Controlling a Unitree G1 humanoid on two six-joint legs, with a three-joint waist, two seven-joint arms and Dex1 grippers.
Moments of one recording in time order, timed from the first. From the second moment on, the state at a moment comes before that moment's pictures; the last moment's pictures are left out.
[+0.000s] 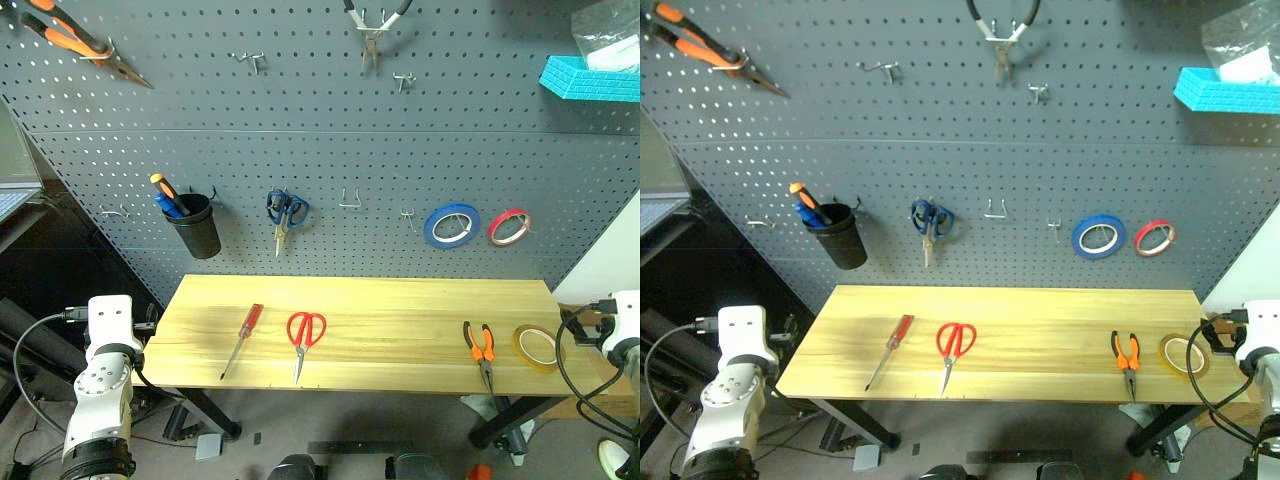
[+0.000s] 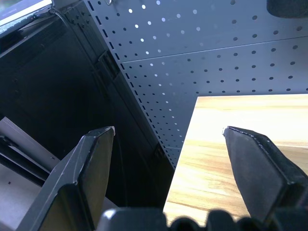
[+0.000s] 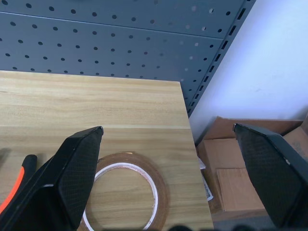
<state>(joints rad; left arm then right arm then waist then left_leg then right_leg) -0.09 0.52 0.36 0.46 -0.09 0.02 -0.08 -0.30 -0.75 -0.35 0.97 0.18 -0.09 0.50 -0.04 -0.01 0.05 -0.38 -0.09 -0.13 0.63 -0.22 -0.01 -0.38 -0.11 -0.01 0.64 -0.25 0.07</state>
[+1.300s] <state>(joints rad) -0.21 0.40 0.04 -0.11 -0.21 0.53 -0.28 -0.15 -0.69 -0.25 0.45 0.18 0.32 0.55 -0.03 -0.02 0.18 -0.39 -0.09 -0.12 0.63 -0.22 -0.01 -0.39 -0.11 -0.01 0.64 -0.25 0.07</state>
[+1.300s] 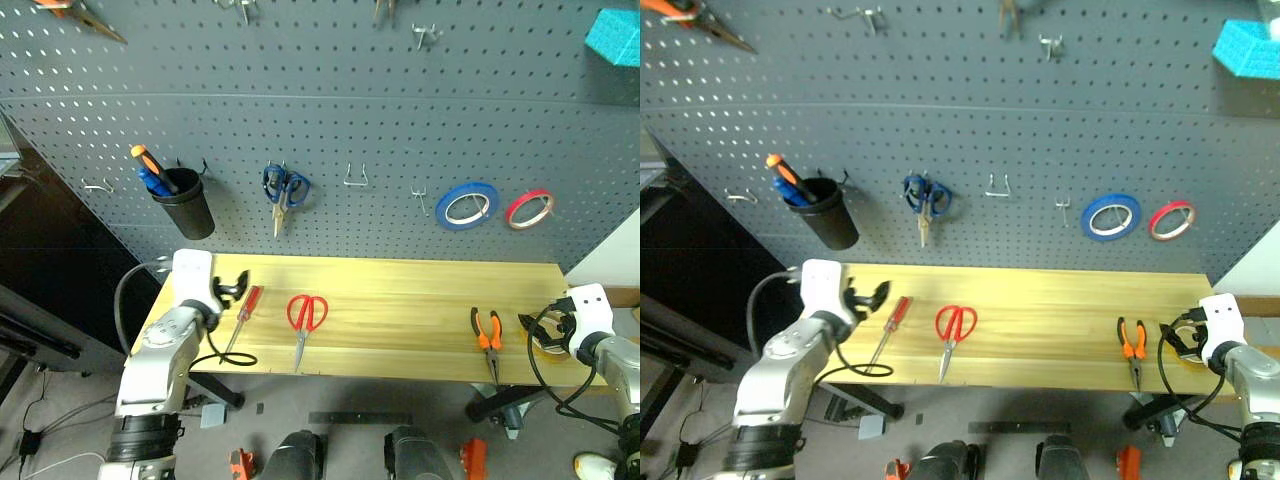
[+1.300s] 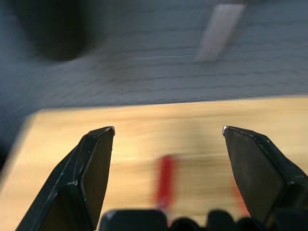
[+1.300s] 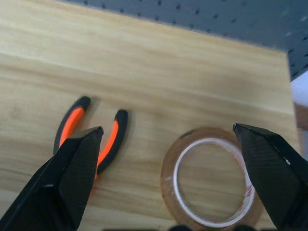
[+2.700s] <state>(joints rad) -0.40 0.49 -0.34 -0.25 -0.23 0.42 -0.92 -0.61 -0.70 0.06 1.14 -0.14 0.21 0.58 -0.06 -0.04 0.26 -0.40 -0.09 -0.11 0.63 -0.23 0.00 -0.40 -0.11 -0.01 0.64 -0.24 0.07</state>
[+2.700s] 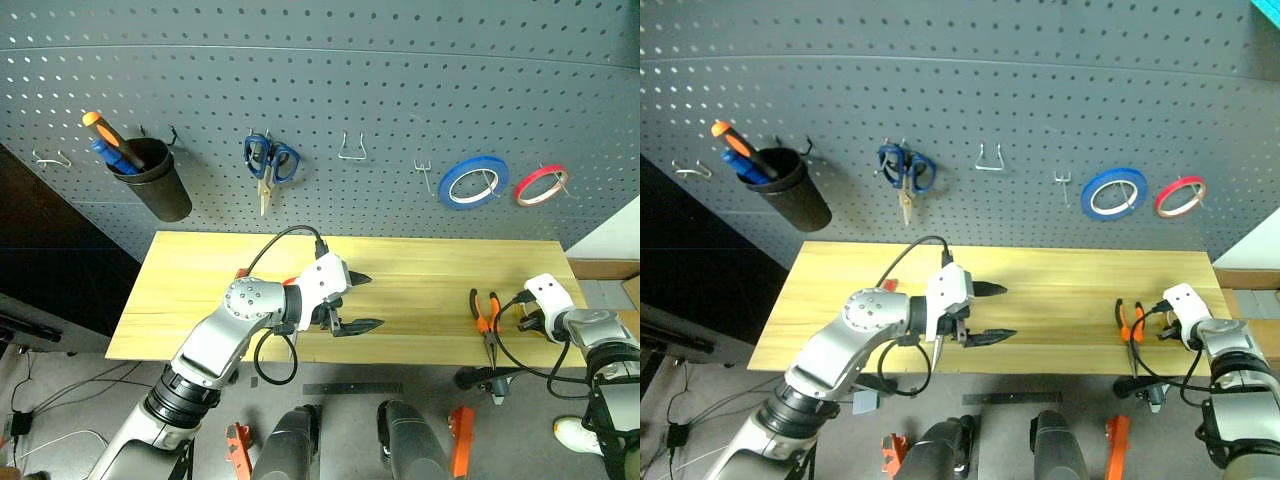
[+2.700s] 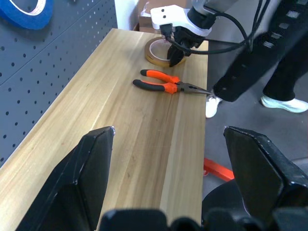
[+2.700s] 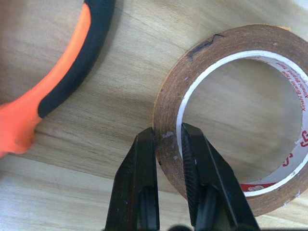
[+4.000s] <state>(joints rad) -0.32 0.48 -0.08 -0.28 -0.31 0.39 -0.80 -0.37 -0.42 0.20 -0.34 -0.29 0.45 0.27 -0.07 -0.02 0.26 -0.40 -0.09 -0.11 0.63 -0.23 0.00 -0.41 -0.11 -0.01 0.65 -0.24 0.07</state>
